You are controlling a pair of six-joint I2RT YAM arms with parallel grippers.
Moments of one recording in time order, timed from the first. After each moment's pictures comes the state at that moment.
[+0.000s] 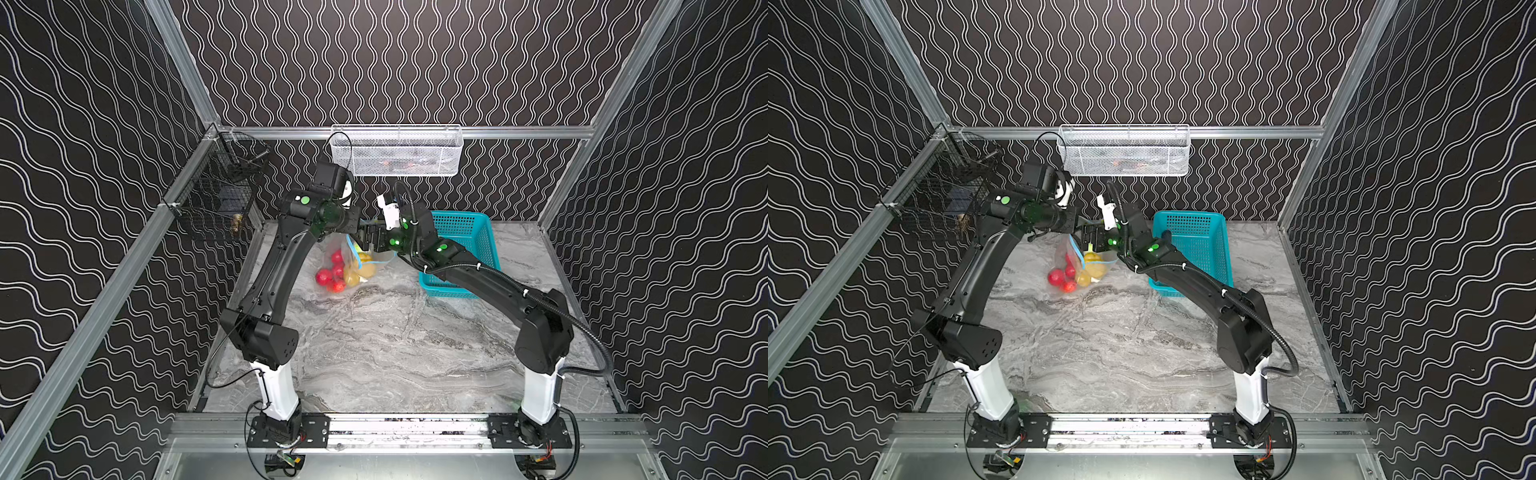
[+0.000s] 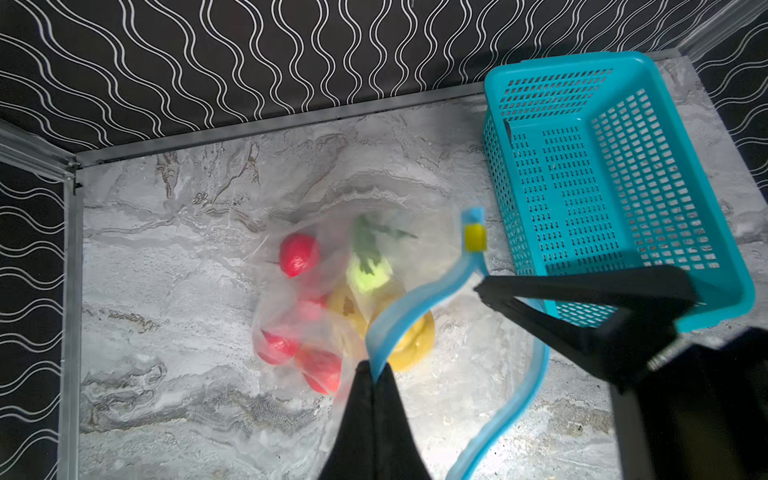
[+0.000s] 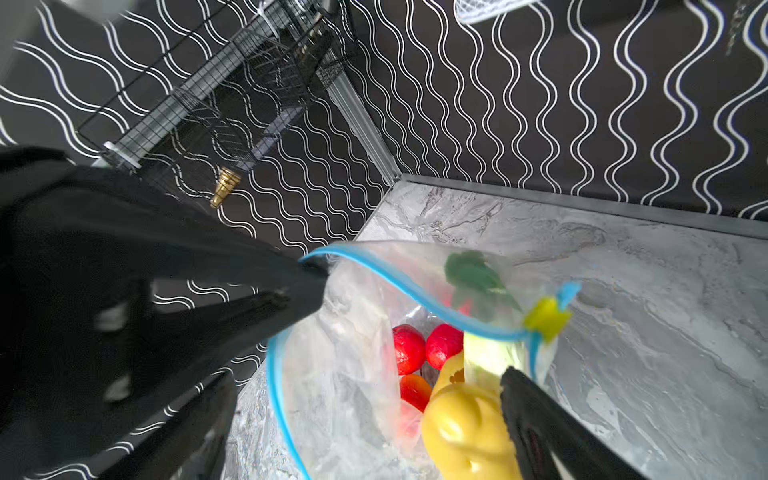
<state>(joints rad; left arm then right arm) -0.34 1.85 2.21 -1.21 -0.04 -0.12 0.74 1.93 1.76 -0.11 -0.23 0.48</state>
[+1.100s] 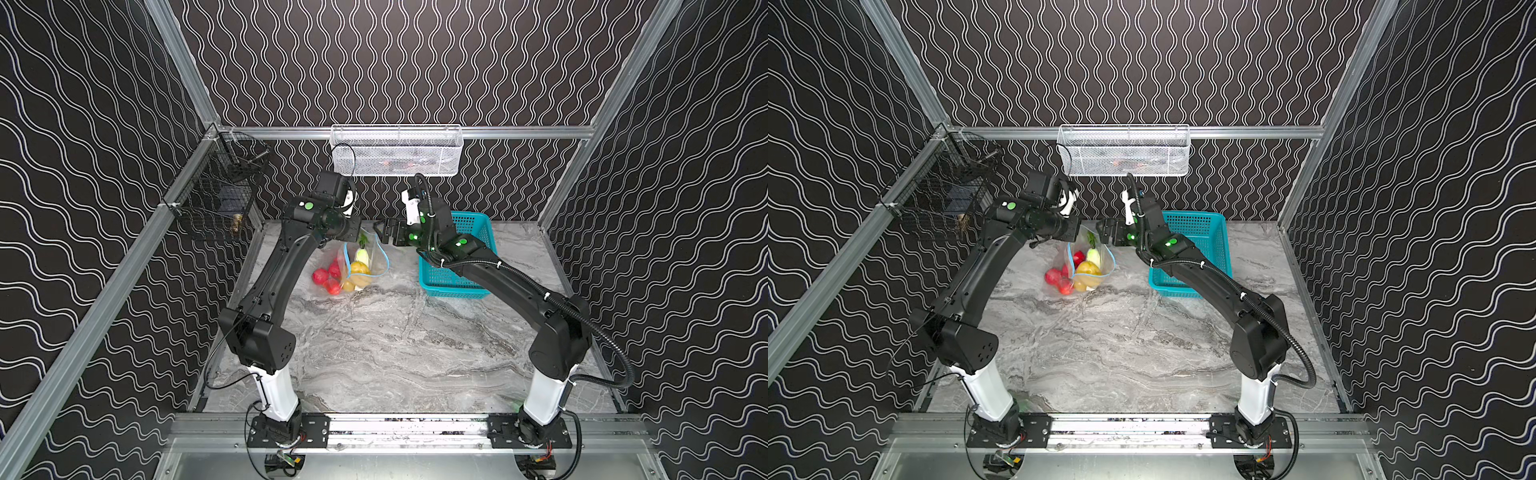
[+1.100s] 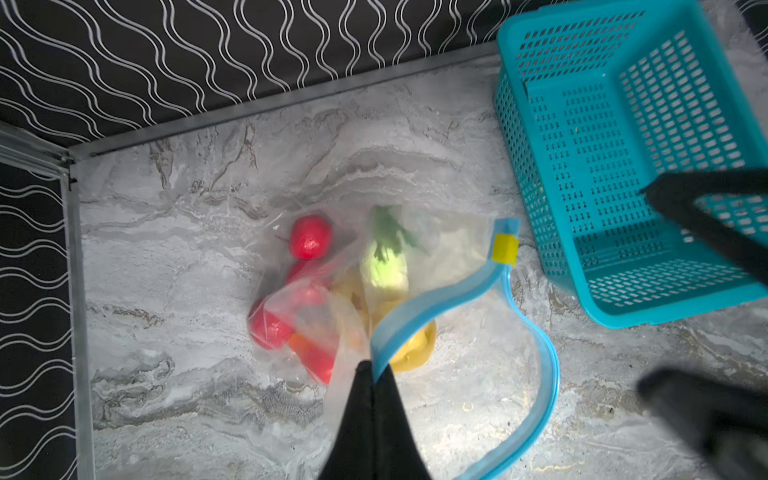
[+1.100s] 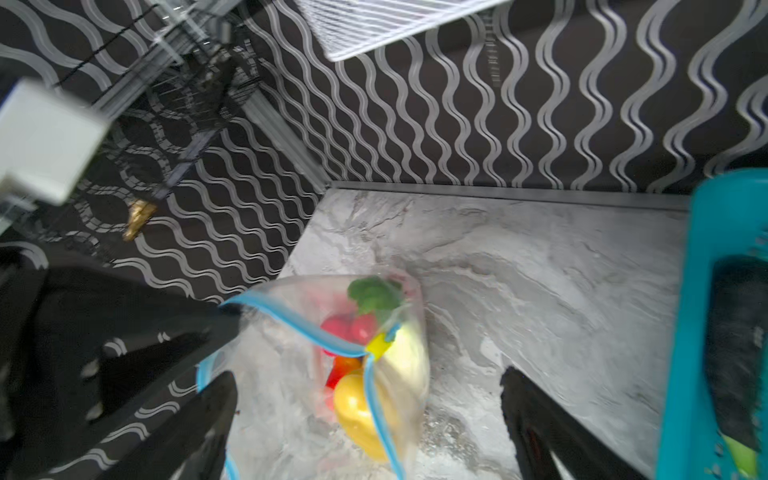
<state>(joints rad) -0.34 1.81 2.06 -1.16 -0.05 -0.05 0.65 1.85 1.72 -0.26 -0.09 0.50</state>
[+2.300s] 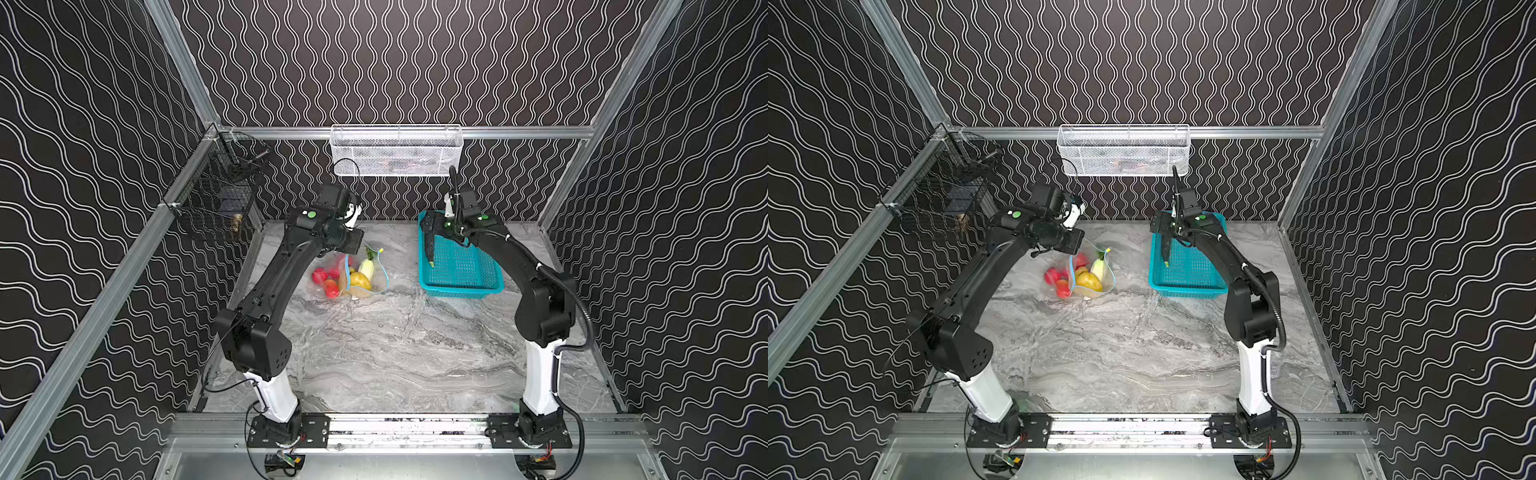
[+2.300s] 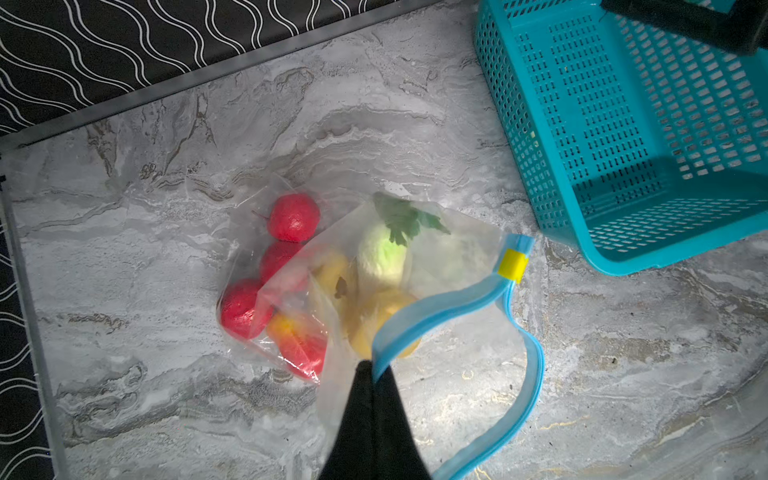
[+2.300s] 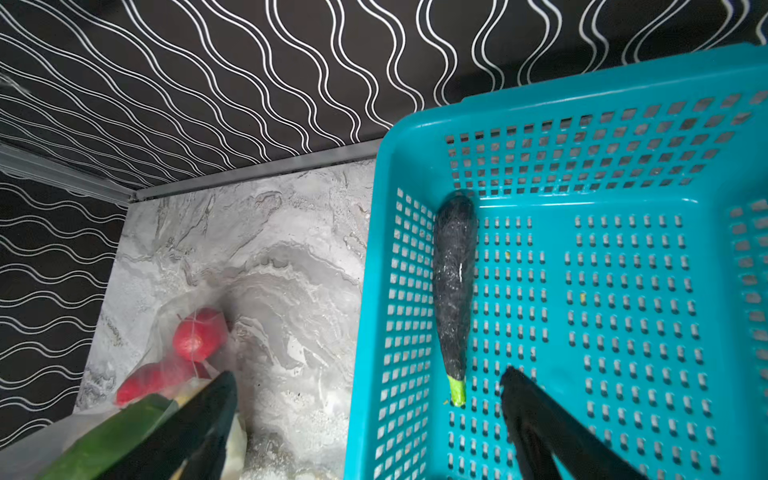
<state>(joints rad) -0.34 1.77 1.90 -1.10 0.02 0.02 0.34 2.12 1.97 -0.59 -0.10 0.46</state>
